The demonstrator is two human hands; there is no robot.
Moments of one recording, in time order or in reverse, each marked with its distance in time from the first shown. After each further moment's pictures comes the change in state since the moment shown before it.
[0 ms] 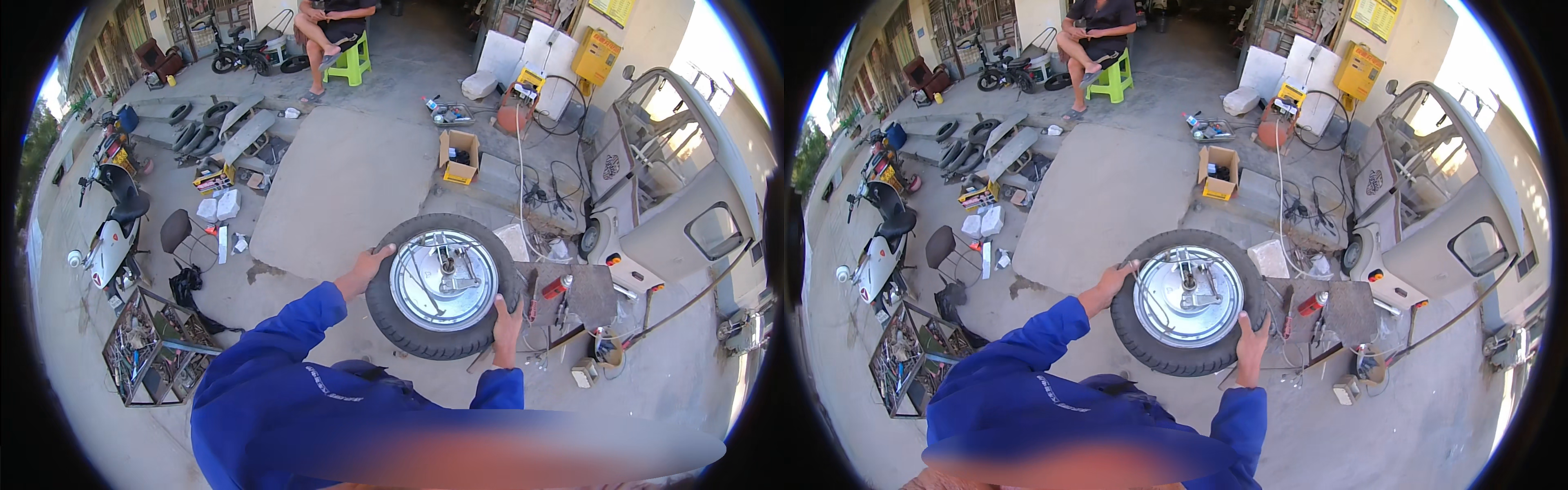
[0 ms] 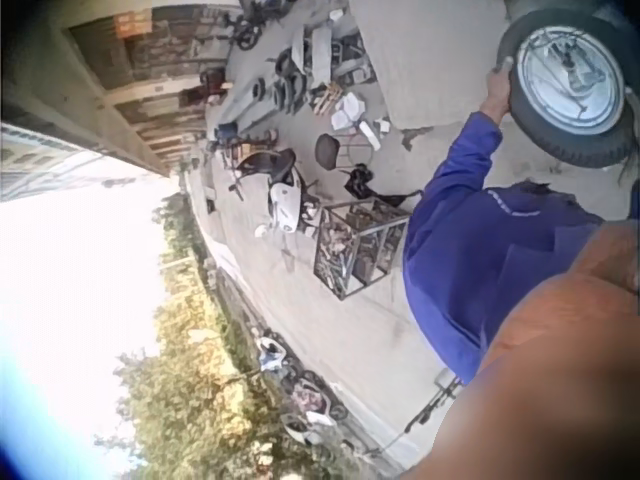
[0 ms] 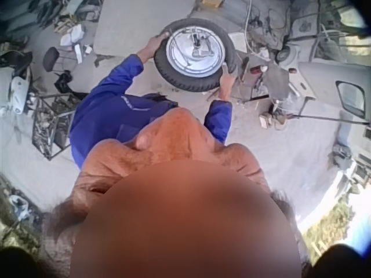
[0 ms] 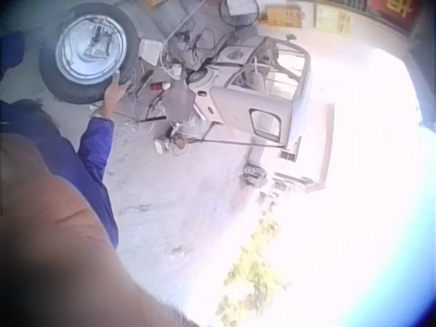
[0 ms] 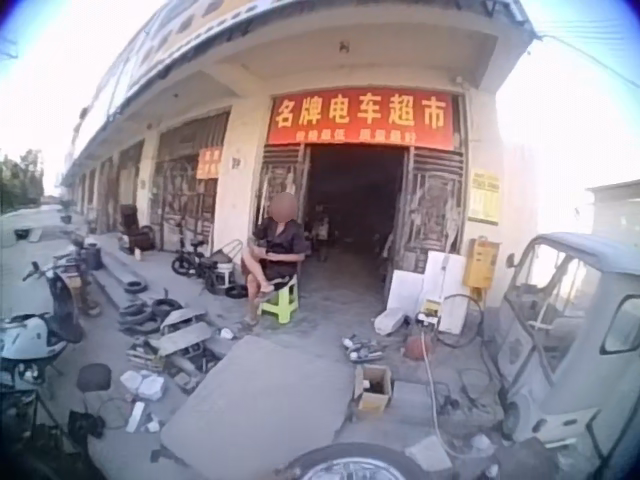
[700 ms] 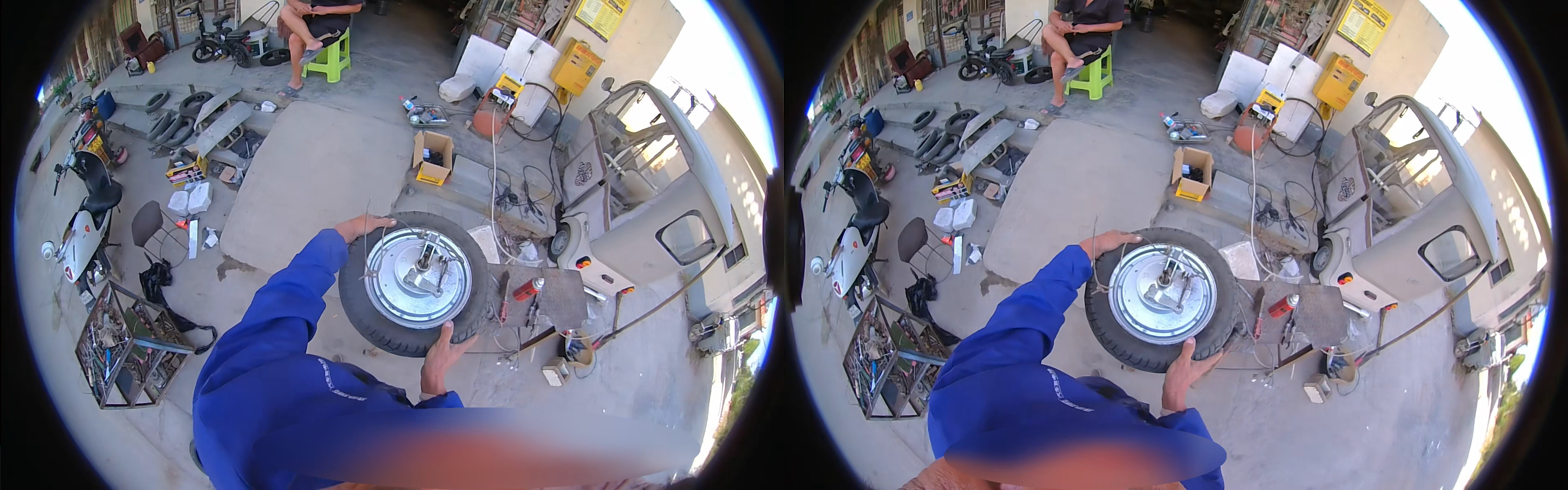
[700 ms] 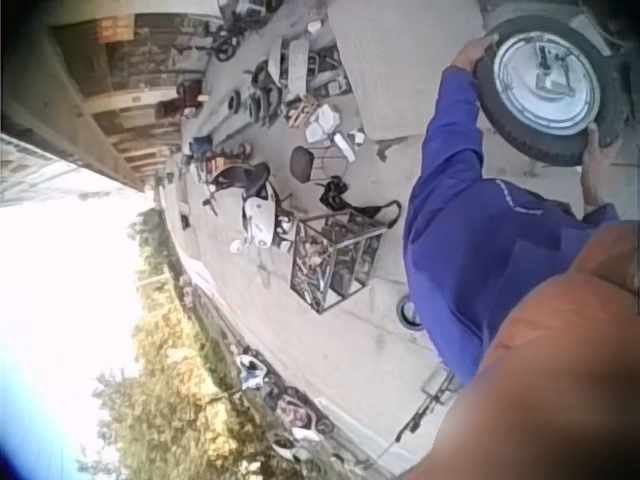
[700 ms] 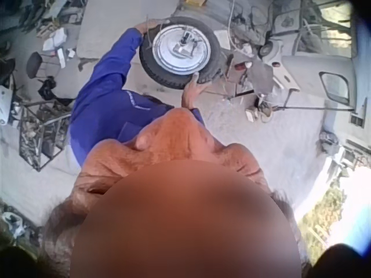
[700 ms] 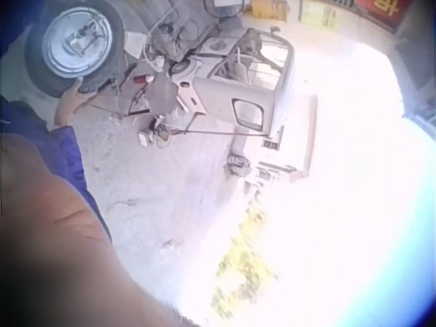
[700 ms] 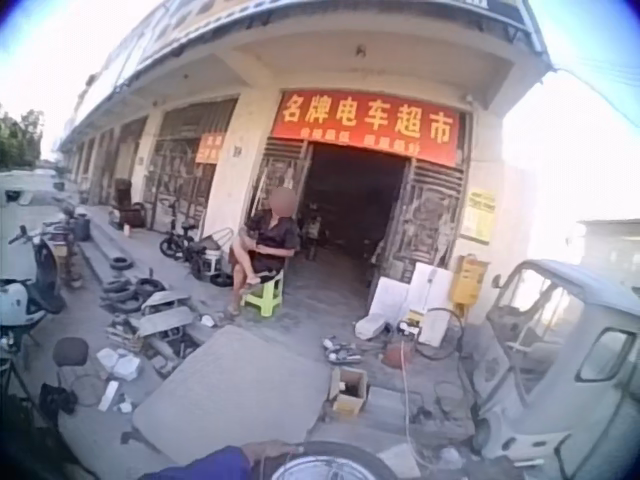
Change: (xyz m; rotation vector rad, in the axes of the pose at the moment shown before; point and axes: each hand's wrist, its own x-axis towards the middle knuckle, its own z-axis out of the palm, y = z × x) left_hand 0.103 0.065 0.023 0.392 -0.454 0.086; right_hand -0.115 0.007 0.059 0.129 0.294 -0.112
